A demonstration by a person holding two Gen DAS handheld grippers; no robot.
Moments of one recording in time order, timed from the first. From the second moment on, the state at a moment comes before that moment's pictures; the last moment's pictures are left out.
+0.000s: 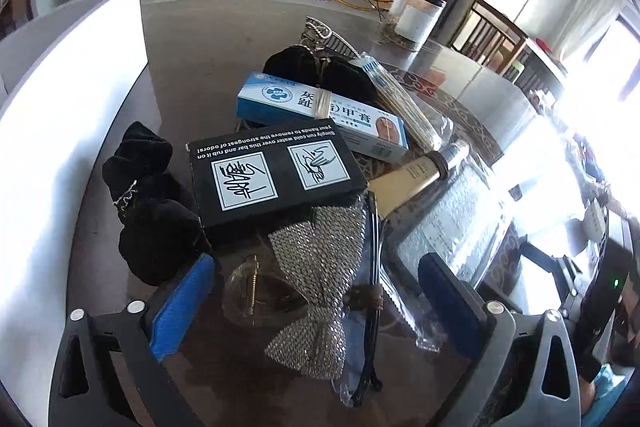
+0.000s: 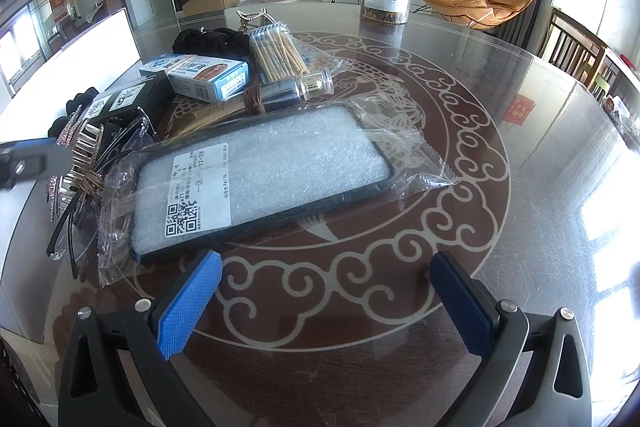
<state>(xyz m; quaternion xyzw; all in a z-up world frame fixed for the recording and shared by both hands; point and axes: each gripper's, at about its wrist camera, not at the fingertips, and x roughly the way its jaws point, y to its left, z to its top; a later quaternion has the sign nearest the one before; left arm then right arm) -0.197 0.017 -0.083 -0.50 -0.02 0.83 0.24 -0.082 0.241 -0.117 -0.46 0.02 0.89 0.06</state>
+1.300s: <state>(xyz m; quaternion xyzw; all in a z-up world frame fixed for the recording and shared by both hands) -0.143 -0.018 -0.110 -0.46 0.00 0.88 0.14 -0.190 0.233 -0.103 -0.49 -0.04 0.87 -0.07</state>
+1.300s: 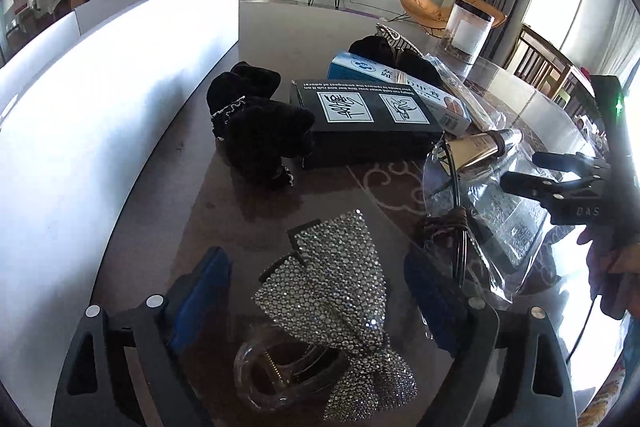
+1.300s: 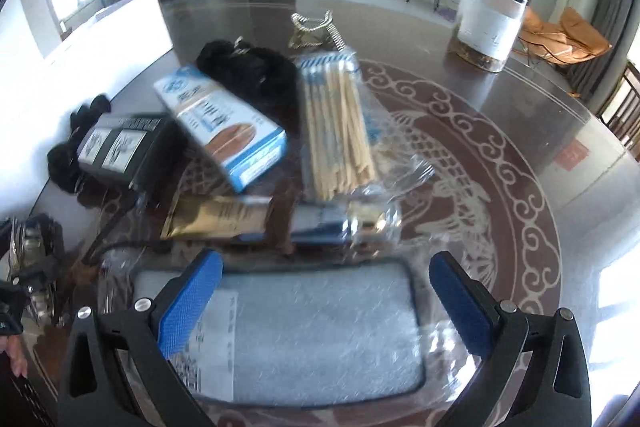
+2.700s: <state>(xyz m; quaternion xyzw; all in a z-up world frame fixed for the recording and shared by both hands) -0.133 -0.030 -0.112 -0.52 0.01 0.85 0.11 0.010 0.280 -0.085 -0.50 0.15 0.85 0.01</state>
